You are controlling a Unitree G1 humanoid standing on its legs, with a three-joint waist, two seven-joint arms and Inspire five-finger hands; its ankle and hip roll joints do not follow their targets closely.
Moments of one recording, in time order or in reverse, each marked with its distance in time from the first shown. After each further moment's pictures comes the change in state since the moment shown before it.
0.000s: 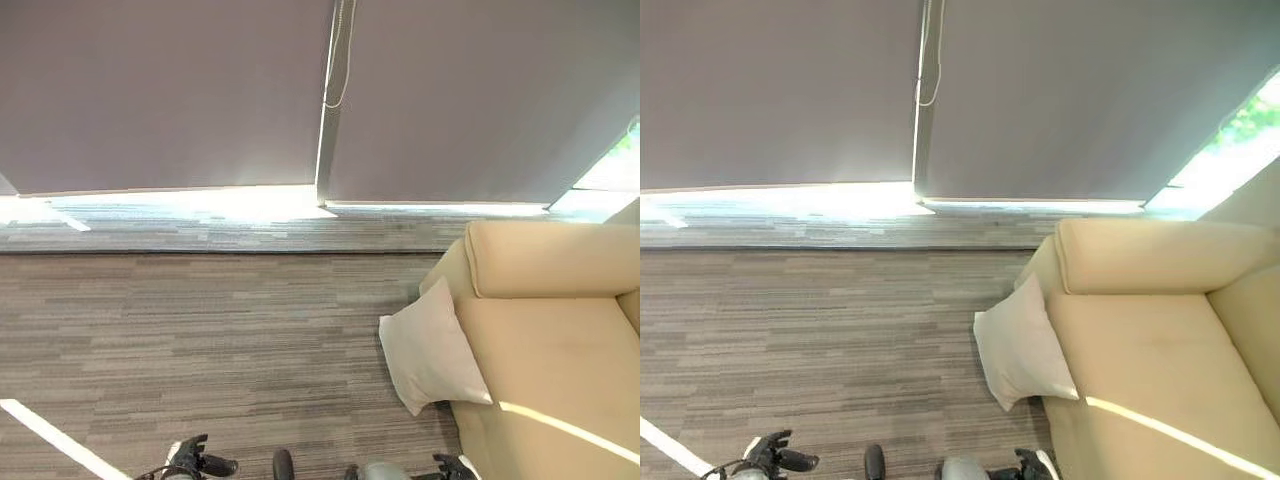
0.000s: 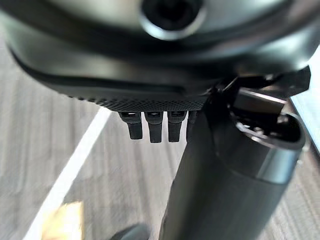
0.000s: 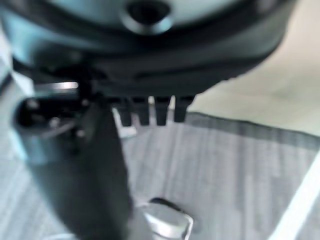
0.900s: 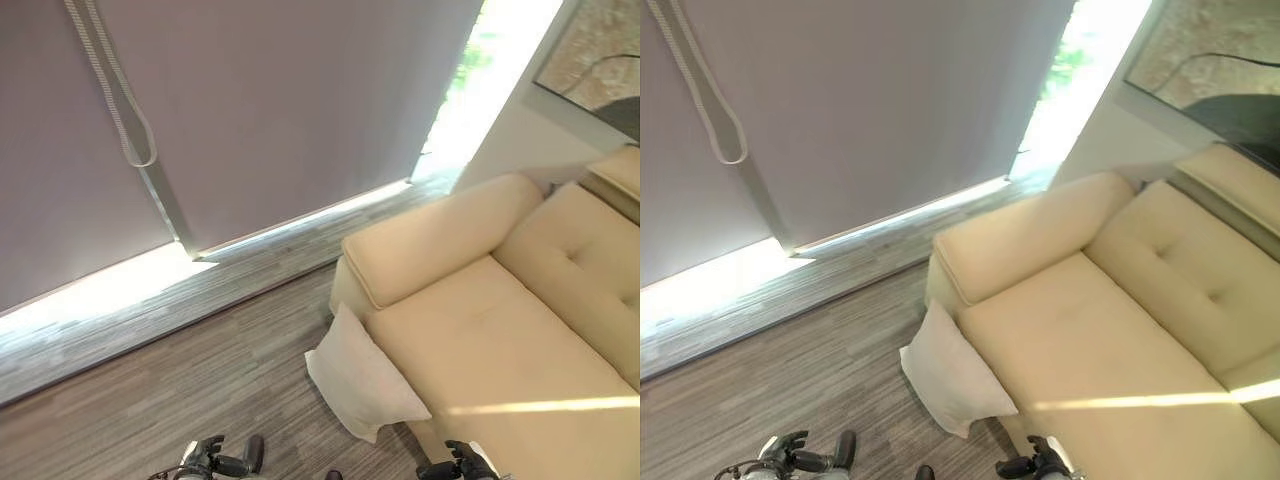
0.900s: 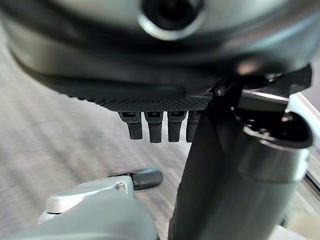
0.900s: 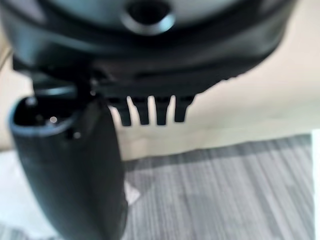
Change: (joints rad) left arm -0.015 -0.073 -0.044 -0.010 0.038 -0.019 -0.030; right arm -0.013 -0.081 0.027 0.028 -0.010 -0.003 -0.003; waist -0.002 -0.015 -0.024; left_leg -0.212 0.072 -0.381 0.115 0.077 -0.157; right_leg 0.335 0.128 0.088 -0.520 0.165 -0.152
